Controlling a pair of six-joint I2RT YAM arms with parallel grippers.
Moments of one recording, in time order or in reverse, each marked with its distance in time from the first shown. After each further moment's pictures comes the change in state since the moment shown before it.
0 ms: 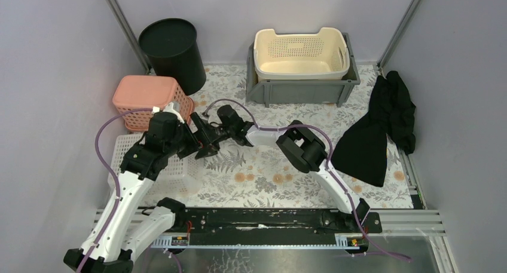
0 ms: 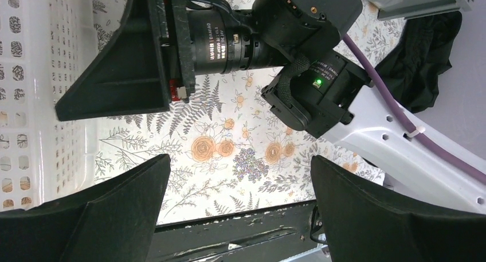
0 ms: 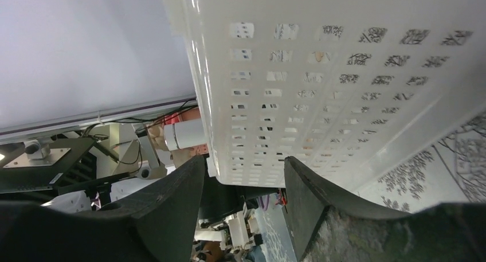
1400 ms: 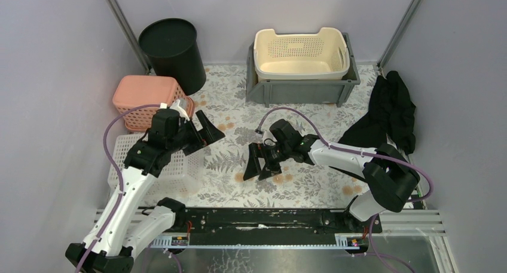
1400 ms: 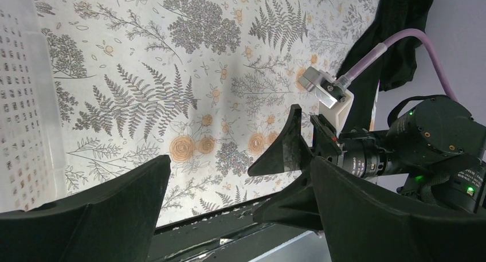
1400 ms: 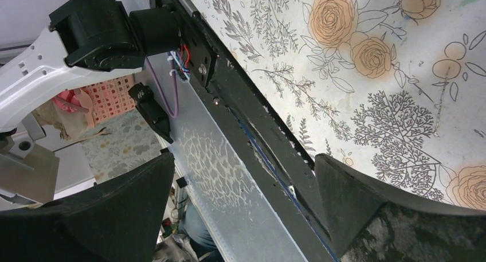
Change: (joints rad) left arm 0.000 0.042 0.004 0.066 0.112 0.023; right arm -0.092 -0.937 -0.901 -0.496 0.202 -0.502
